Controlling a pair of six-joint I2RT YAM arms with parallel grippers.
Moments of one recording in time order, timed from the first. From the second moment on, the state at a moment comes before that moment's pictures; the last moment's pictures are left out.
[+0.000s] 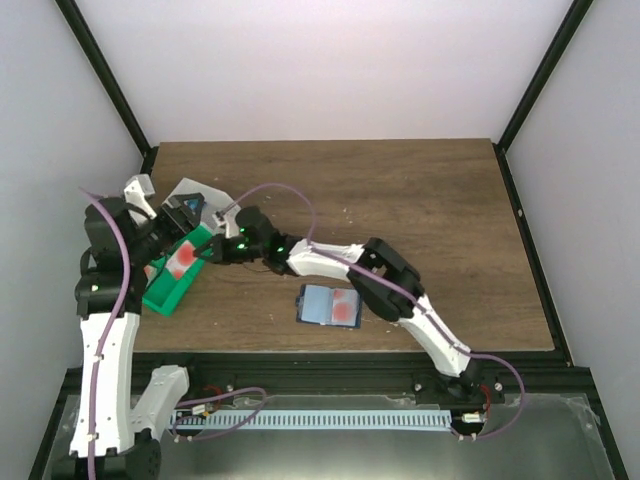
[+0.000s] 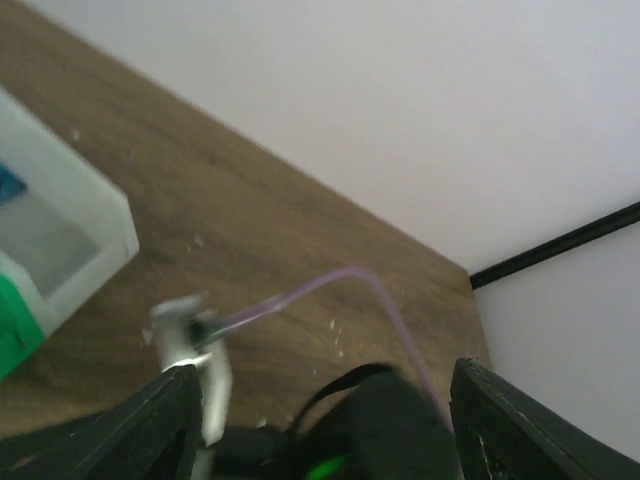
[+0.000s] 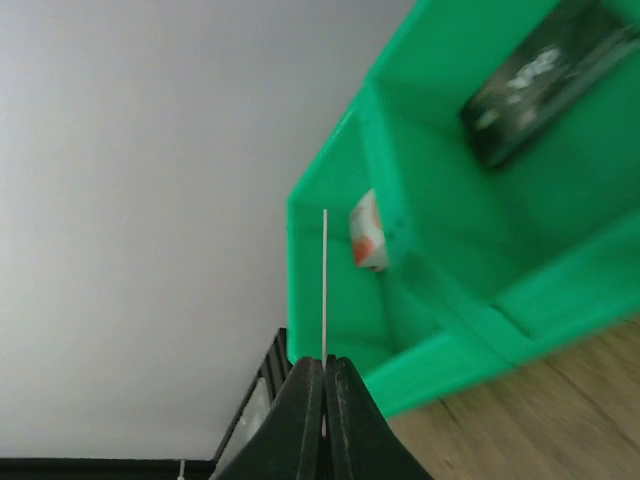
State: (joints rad) left arm 0.07 0.80 1.11 -0.66 0.39 -0.60; right arm 1.03 2.40 1.84 0.31 -0.52 0.97
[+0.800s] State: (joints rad) left arm 0.09 0.74 0.68 -0.23 0.58 -1.12; right arm 0.79 2.02 1.37 0.83 -0.70 1.37
